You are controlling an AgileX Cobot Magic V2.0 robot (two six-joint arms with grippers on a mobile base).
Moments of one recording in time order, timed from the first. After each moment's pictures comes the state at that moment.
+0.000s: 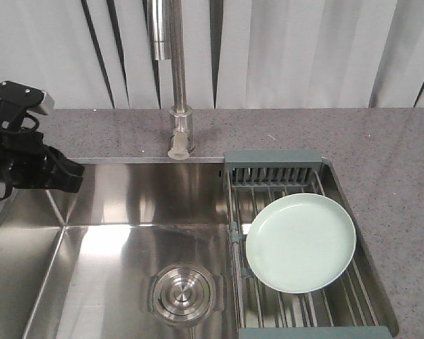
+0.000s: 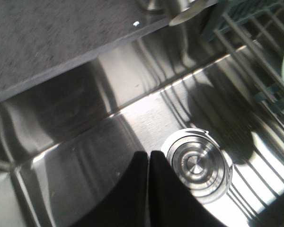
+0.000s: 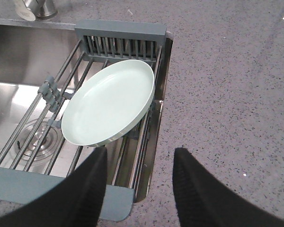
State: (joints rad) left arm -0.06 1.49 -1.09 -0.71 0.72 0.91; right arm 0.14 0.26 -0.51 0.07 0.85 -0.02
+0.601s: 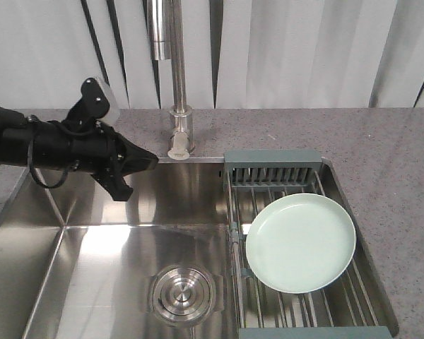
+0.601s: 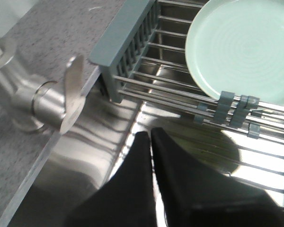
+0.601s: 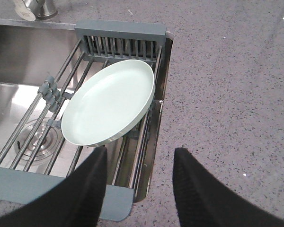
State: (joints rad) left arm -0.16 1.73 -1.19 -1.23 0.80 1.72; right arm 0.14 0.26 -0.51 0.07 0.85 -0.02
